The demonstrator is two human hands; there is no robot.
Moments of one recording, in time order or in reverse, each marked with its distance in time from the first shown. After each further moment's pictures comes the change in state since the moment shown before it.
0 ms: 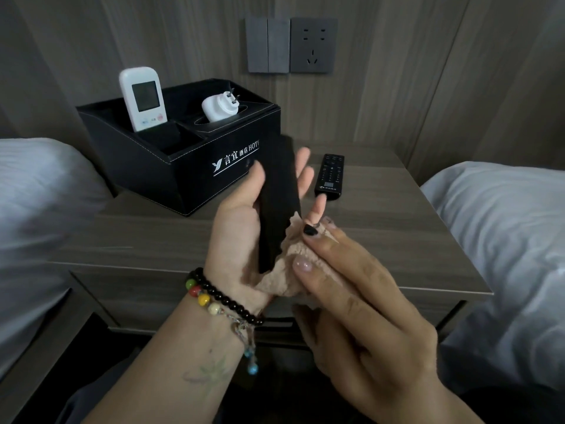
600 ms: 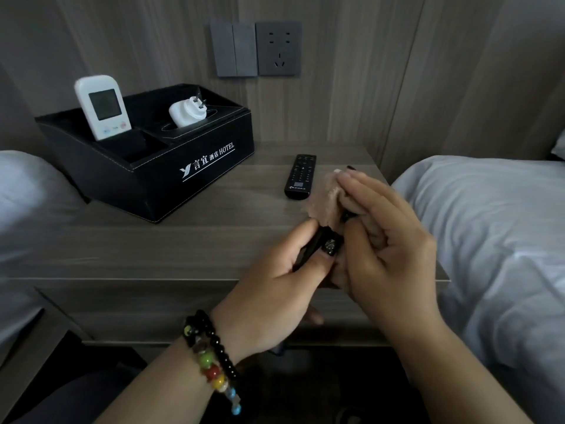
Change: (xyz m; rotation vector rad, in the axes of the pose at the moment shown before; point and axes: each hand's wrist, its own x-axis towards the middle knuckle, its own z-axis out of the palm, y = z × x) left_hand -0.035 -0.040 0.004 0.942 -0.394 0.061; right_hand 0.021 0.046 -0.028 0.010 0.213 0.431
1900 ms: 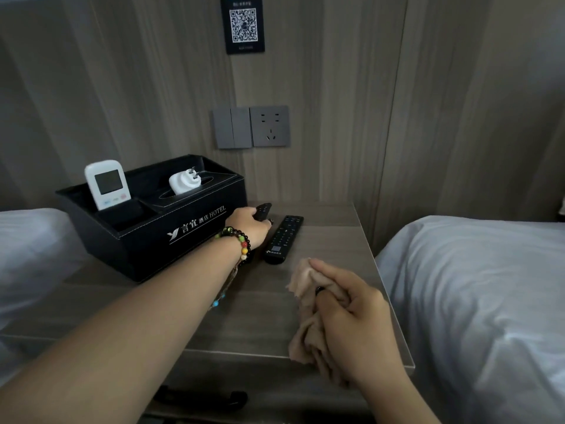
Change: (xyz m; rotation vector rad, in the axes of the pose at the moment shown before) left_hand 0.194 -0.032 -0.083 0.739 0.632 -0.363; right_hand 0.018 0.042 -0.021 0.189 -0.238 0.498
